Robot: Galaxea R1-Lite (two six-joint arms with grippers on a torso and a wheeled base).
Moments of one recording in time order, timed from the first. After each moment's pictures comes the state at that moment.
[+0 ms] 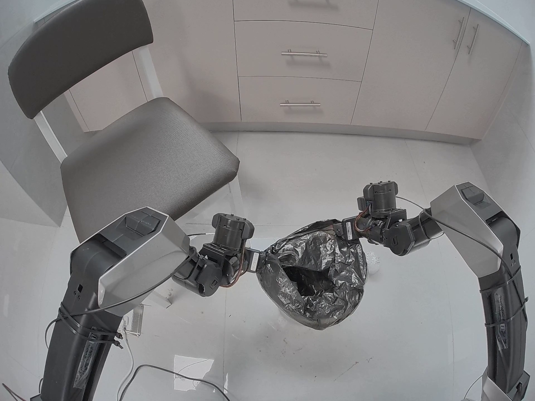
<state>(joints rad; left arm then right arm) -0.50 2.61 -1.46 -0.55 0.27 -0.05 0.29 2.54 -1.55 -0.49 -0.17 -0.05</state>
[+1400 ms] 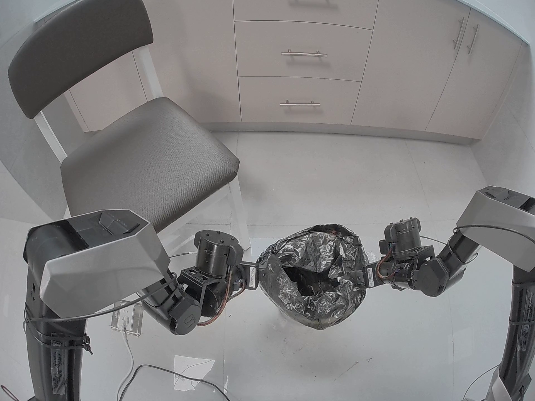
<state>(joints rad) -0.58 2.36 -0.93 -0.93 0.26 -0.21 0.32 2.28 -0.89 -0.66 -0.19 0.03</state>
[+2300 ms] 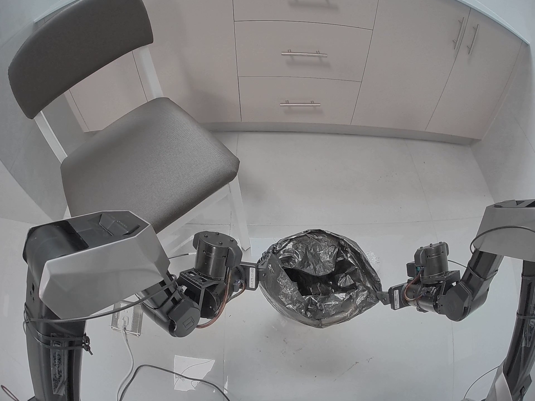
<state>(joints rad) -0.59 2.36 -0.91 -0.96 0.26 -0.21 0.22 2.24 -0.55 -0.93 -0.19 0.02</state>
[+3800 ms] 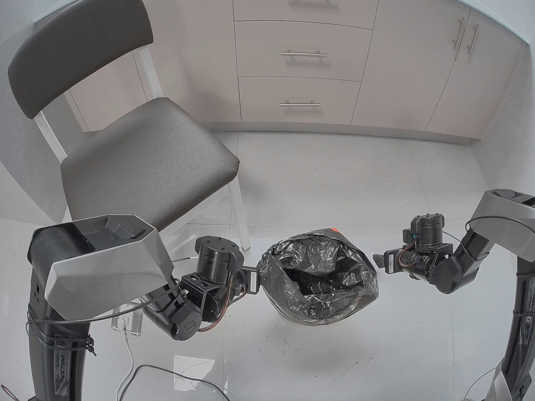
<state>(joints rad) -0.59 2.37 -0.90 -0.98 0.26 -0.21 0.18 2.29 -0.84 -0.88 -0.18 0.01</state>
